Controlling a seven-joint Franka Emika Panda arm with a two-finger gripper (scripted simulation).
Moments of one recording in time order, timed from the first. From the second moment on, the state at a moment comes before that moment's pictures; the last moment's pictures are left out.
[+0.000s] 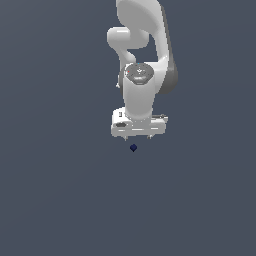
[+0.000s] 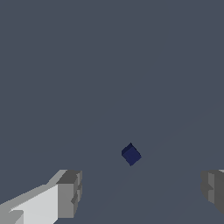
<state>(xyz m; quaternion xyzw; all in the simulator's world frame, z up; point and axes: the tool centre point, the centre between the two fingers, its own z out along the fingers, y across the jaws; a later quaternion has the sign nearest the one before) -0.002 0.040 0.161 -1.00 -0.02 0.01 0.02</state>
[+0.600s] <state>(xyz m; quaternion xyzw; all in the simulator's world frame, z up) -0.007 0.040 0.140 -1.00 0.07 0.01 0.02</state>
